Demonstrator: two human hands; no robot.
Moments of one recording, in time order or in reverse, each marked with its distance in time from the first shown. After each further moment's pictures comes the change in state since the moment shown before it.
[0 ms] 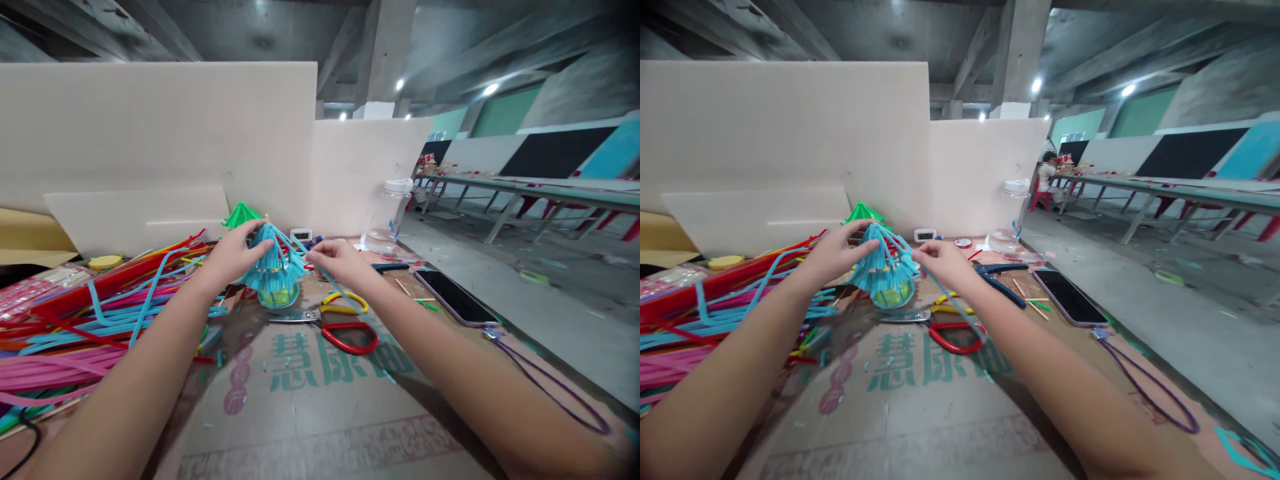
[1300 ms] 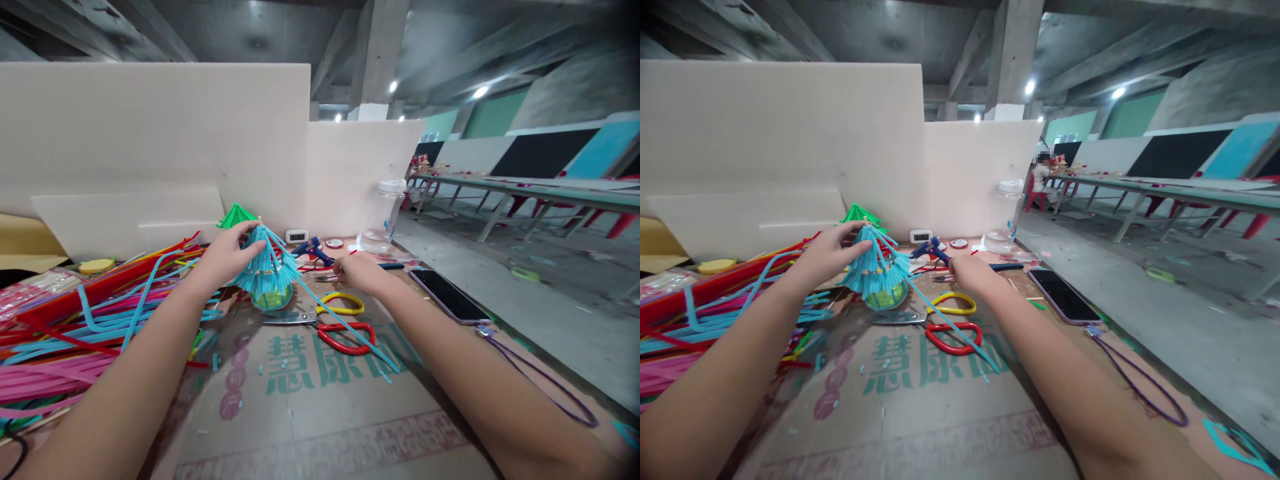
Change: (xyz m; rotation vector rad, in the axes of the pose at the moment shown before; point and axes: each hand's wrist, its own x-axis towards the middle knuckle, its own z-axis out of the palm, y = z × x) left_hand 0.001 -0.005 -0.002 -0.026 -0.002 -0.041; right_hand 0.011 0.055 -0.051 -1.150 -0.241 0.116
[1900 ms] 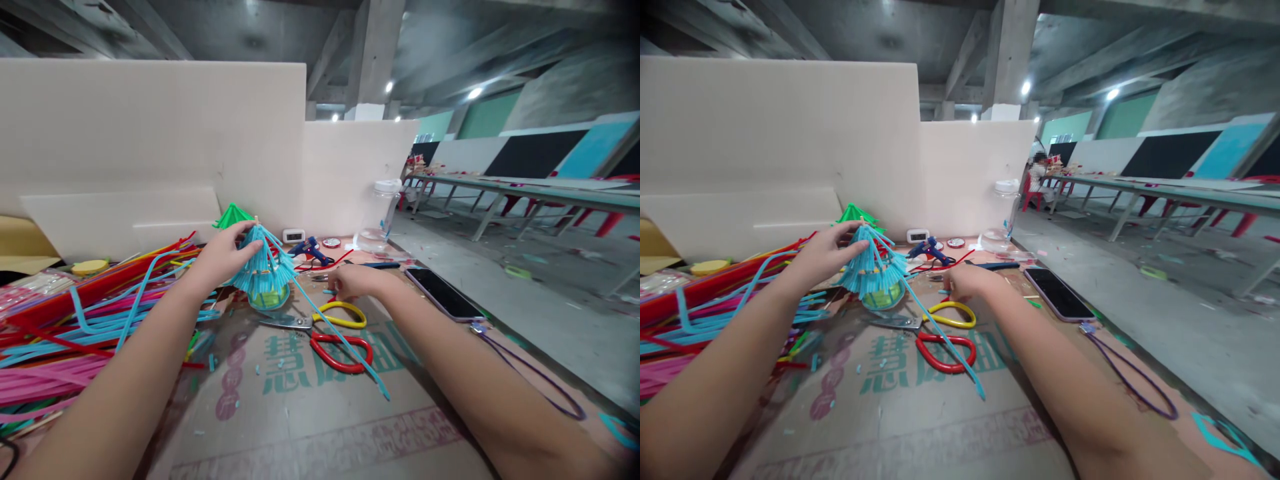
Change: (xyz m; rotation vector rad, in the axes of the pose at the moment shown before) left_hand -0.001 0.002 0.000 0.043 -0.006 0.000; right_hand -0.002 0.004 0.004 0.165 -0.312 -0.083
